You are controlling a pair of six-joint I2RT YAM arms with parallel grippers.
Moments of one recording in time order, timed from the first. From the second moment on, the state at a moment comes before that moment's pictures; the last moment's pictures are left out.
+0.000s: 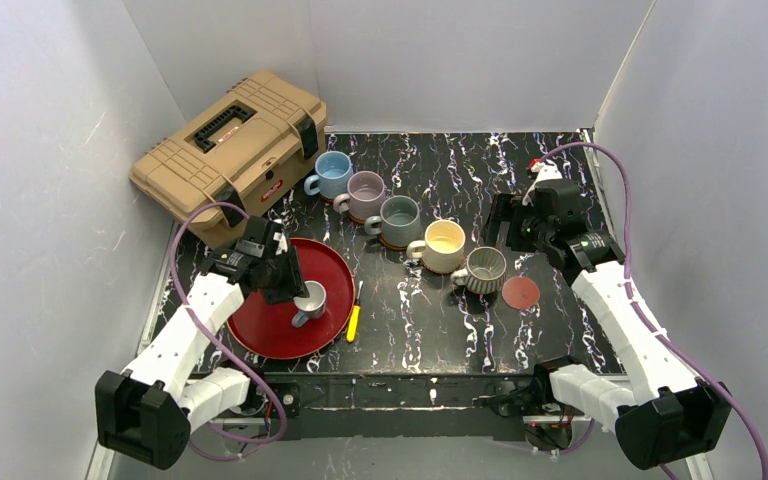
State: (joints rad) left arm -0.32 1.03 0.83 -0.91 0.07 -0.53; right arm 0.30 1.03 1.00 -0.66 -0.03 0.34
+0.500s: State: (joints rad) left arm -0.32 1.08 0.81 -0.91 -0.03 -0.49; right arm 0.30 1.03 1.00 -0.67 -0.05 0.34
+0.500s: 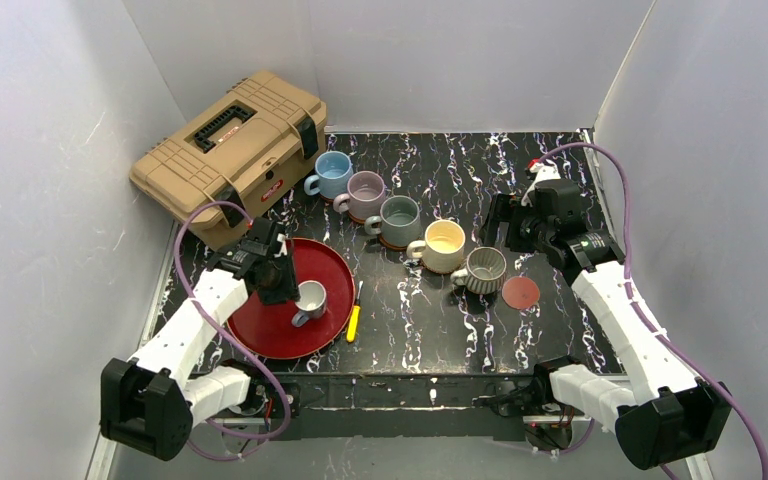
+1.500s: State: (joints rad) left arm -0.67 1.20 1.14 -1.02 -0.15 -0.52; right arm 0.82 1.17 1.19 -0.71 -0.01 0.50
